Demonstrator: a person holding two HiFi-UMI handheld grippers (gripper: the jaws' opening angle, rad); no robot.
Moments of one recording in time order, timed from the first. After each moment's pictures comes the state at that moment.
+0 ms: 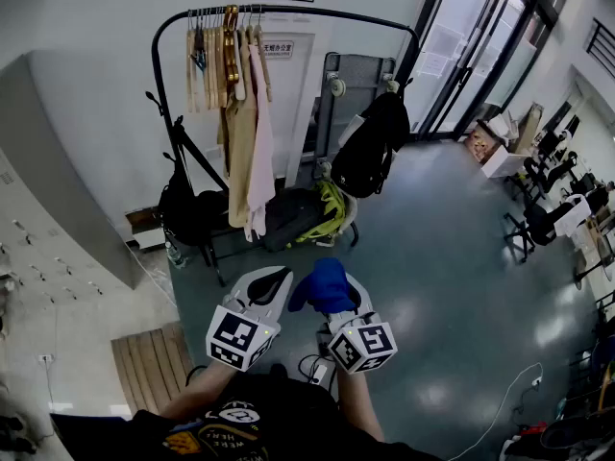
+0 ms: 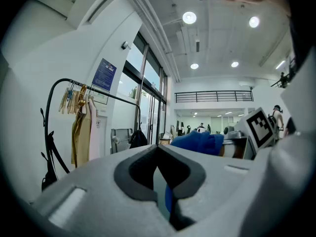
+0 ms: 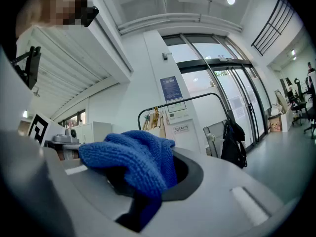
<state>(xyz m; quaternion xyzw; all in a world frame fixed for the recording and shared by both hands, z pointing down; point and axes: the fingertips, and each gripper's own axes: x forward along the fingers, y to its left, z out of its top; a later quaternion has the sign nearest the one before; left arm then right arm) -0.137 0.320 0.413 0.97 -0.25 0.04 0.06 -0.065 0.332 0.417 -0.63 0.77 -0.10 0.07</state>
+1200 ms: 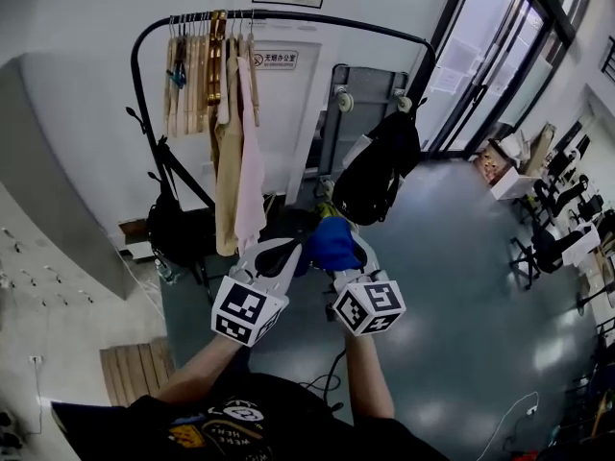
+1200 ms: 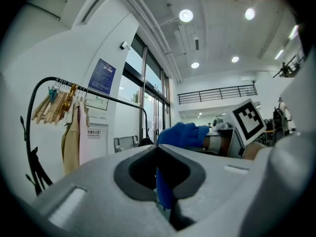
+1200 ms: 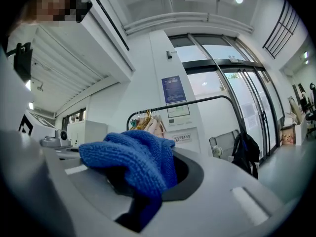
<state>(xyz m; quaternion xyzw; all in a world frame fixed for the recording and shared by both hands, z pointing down) -0.037 0.155 0.395 0.96 -0.28 0.02 0.01 0.029 0.137 0.382 -0.61 0.79 -0.05 0.06</state>
